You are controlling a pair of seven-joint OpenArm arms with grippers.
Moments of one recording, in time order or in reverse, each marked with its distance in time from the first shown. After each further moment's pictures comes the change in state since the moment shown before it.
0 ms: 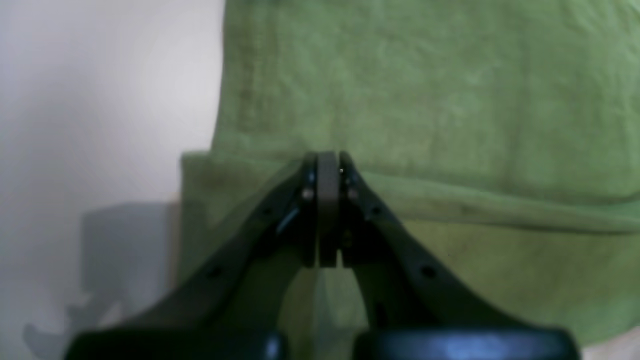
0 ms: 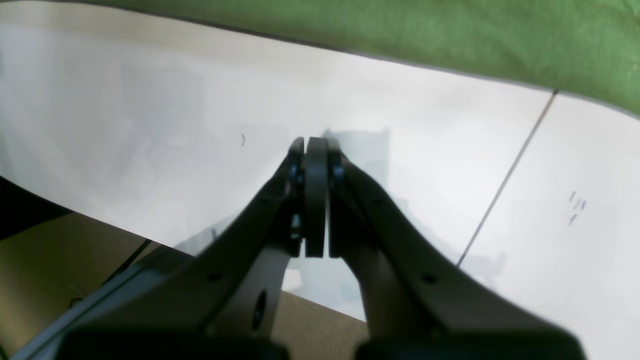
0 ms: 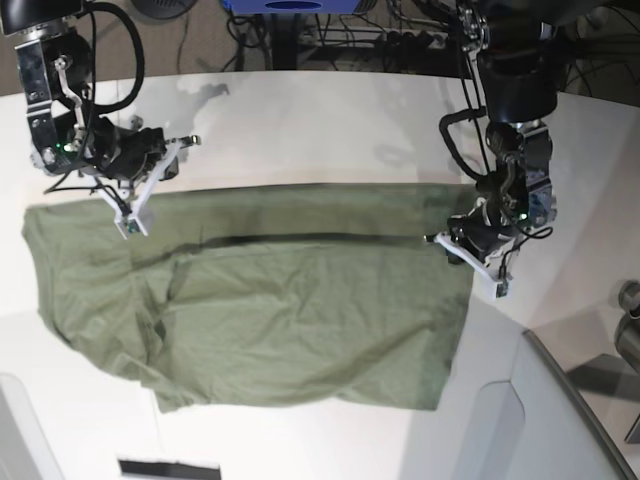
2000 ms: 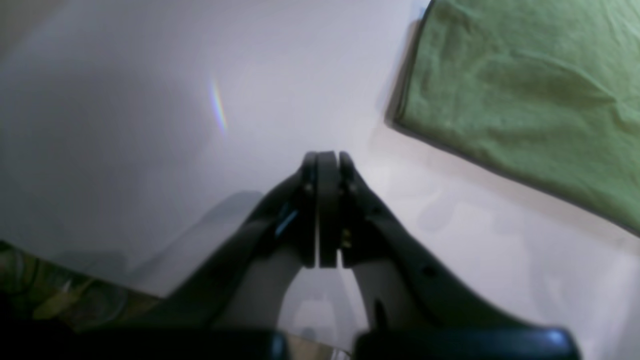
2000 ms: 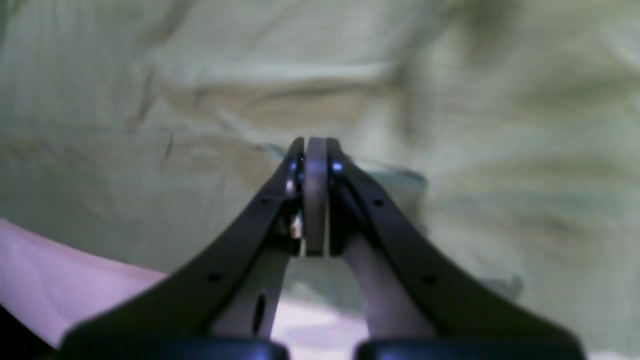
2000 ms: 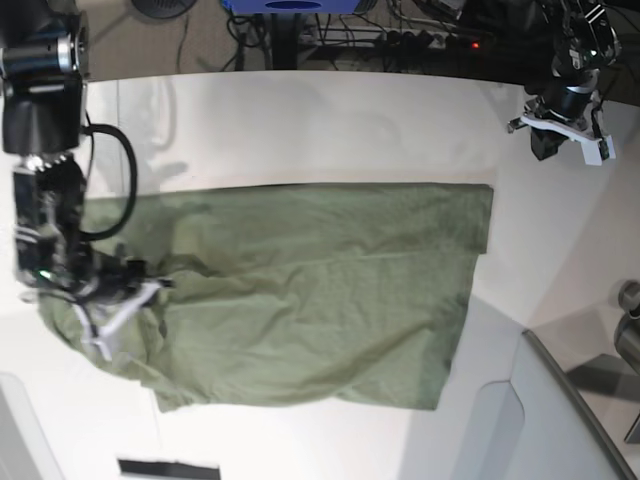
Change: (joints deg) left arm 35.5 0.7 -19.3 31.9 -16.6 -0.5 -2.9; right arm 23.9 -4.3 11.2 -20.7 0.2 4.2 3.1
